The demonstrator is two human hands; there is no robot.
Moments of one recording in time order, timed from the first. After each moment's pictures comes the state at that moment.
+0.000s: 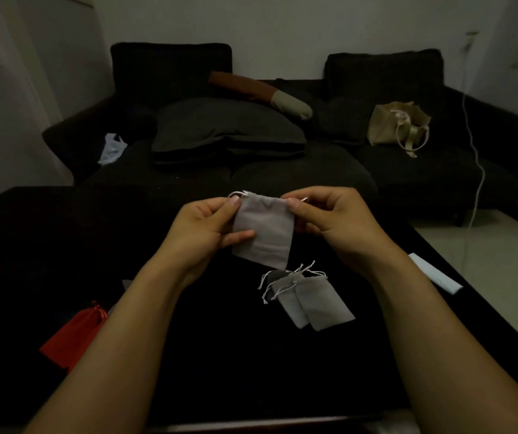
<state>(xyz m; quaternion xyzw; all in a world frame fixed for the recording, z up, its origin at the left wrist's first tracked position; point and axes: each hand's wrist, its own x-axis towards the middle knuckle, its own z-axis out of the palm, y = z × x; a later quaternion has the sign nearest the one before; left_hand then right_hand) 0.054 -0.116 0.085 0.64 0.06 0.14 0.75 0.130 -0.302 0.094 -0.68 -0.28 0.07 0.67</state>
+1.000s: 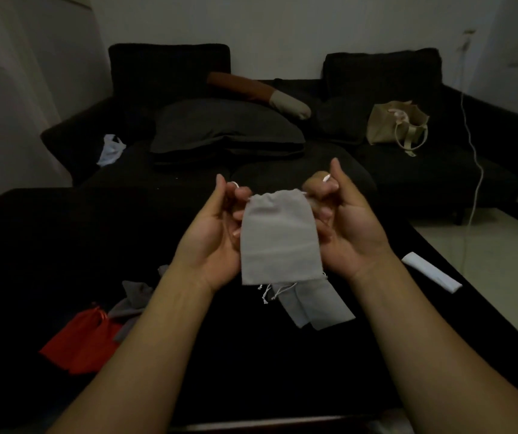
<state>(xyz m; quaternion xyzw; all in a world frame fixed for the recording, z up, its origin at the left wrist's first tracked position) 0.057 -0.136 0.087 0.30 -0.02 0.03 0.95 0.115 -0.300 0.101 -0.28 -0.19 0.33 0.89</state>
